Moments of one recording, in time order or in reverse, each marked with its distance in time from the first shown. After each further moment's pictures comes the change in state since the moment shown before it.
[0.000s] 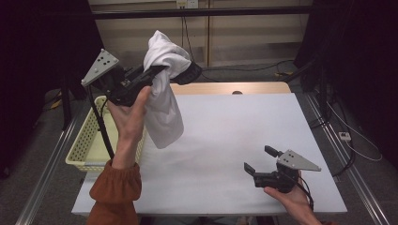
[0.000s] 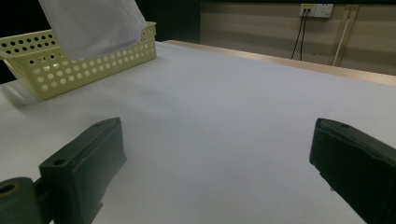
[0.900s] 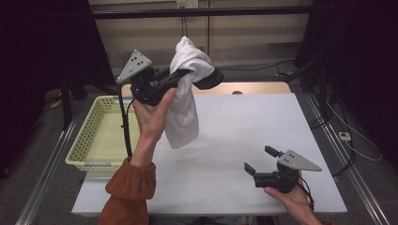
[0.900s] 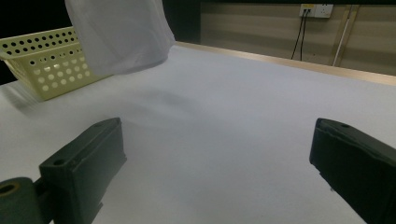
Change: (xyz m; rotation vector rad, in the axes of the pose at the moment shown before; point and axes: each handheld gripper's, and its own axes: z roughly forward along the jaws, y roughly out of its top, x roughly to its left) left arm -0.022 -0.018 0.042 0.058 -0.059 0.016; right arm 0.000 0.000 -0.001 0.000 -0.001 -0.001
